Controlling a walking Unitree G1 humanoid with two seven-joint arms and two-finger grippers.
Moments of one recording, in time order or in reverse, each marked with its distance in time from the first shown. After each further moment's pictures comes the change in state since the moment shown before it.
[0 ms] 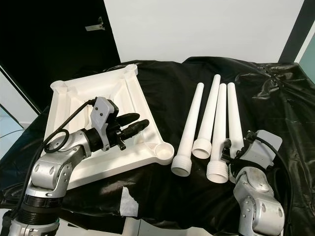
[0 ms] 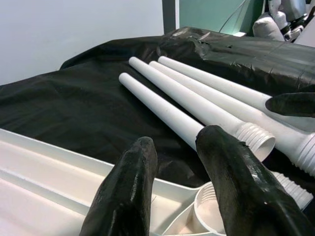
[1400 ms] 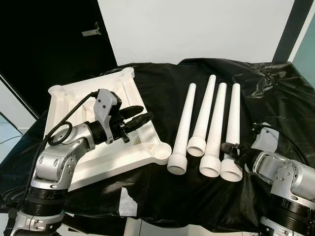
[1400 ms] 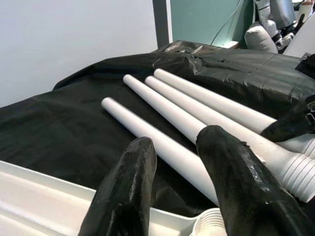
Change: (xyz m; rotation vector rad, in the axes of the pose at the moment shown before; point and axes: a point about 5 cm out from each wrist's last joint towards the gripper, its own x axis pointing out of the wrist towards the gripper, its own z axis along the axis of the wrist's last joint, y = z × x) left arm 0.009 0.005 0.013 0.016 -0.034 -0.004; right arm 0.040 -0.016 0.008 0.098 0.440 0.259
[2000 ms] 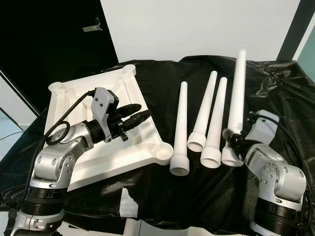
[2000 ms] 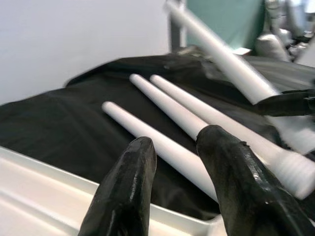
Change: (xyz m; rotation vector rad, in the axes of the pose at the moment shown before) left arm 0.004 0.007 0.005 -0.029 -0.032 0.021; right arm -0.011 0.033 0.026 -0.153 -0.469 -0.060
